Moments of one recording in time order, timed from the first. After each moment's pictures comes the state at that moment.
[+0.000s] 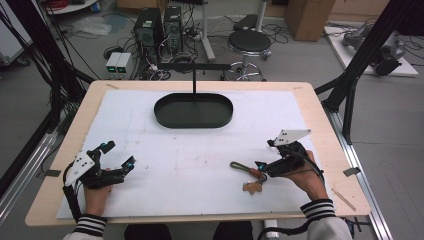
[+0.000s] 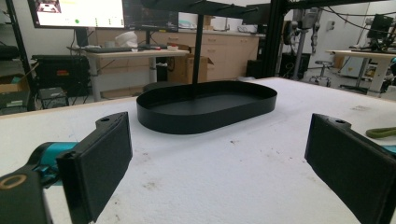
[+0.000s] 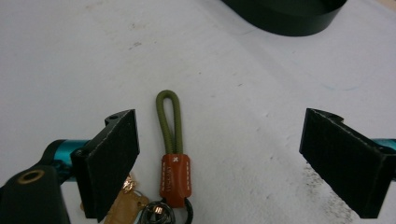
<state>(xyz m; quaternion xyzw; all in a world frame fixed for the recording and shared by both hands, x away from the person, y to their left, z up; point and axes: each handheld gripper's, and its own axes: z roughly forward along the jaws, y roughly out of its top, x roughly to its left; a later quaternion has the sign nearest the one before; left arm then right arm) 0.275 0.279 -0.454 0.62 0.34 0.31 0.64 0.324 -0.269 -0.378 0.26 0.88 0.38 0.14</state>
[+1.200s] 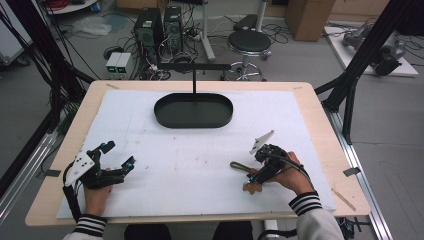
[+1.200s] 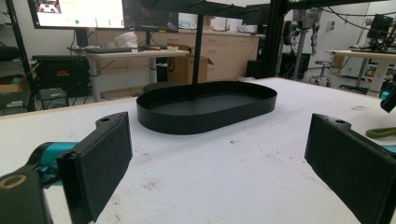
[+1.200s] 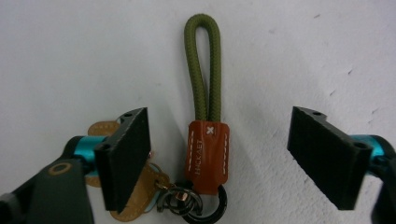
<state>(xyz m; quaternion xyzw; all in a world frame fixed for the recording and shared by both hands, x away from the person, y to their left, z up) 0.275 0.280 -0.454 0.62 0.33 0.32 0.64 0.338 -0.227 -0.404 0.22 0.95 0.21 0.07</state>
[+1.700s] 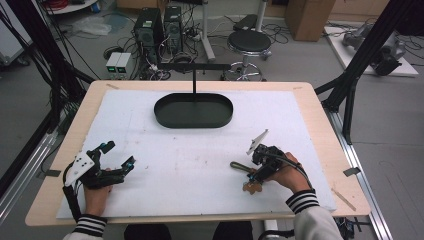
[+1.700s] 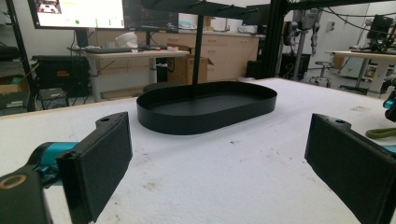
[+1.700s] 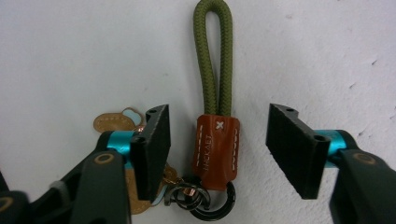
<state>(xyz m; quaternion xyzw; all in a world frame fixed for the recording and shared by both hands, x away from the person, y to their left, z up) 0.275 0.280 -0.454 0.62 0.33 0.32 0.64 0.341 -0.220 -0.405 0.22 0.96 0.18 0.04</state>
